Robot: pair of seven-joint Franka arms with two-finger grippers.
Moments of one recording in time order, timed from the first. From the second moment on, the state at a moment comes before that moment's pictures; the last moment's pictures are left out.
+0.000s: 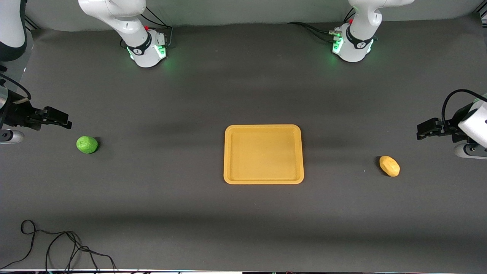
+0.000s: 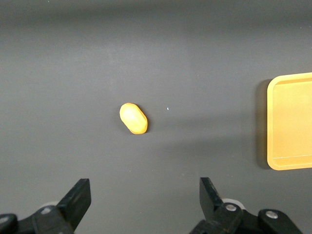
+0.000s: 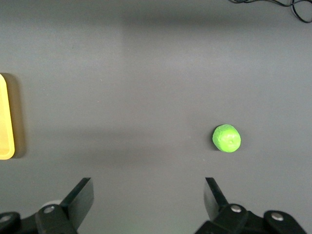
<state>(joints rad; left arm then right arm) 0.00 0.19 -0.01 -1.48 0.02 1.64 0.09 -0.01 0.08 -0.03 -1.58 0.01 1.61 -0.04</state>
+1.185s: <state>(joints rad) 0.00 0.21 -0.01 -1.48 0.02 1.65 0.09 -0.02 0.08 -0.03 -1.57 0.01 1.61 -0.04</state>
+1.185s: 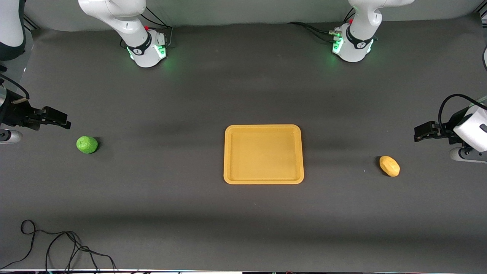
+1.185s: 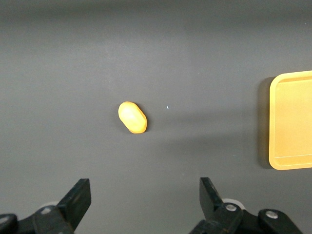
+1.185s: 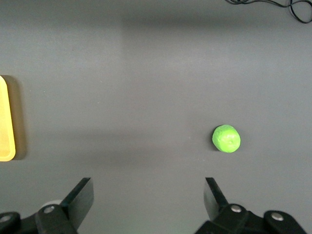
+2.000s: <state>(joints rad) 0.00 0.21 -0.01 -1.48 0.02 1.67 0.09 -0.02 0.08 -0.03 -1.57 0.01 1.61 -0.04</state>
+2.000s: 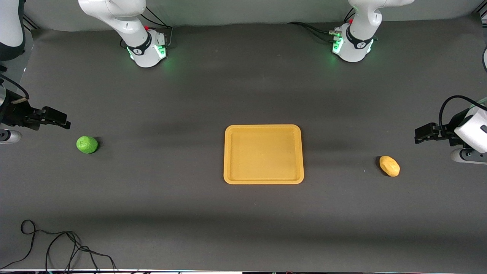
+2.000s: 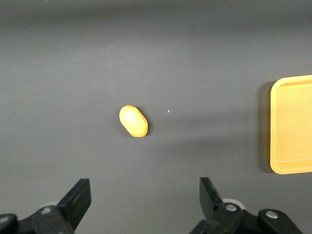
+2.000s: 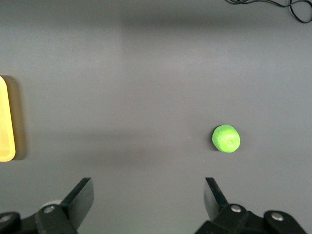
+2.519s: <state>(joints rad) 0.00 0.21 -0.01 -1.48 0.02 1.66 0.09 -0.02 0.08 -0.03 -1.57 0.01 1.61 -0.04</state>
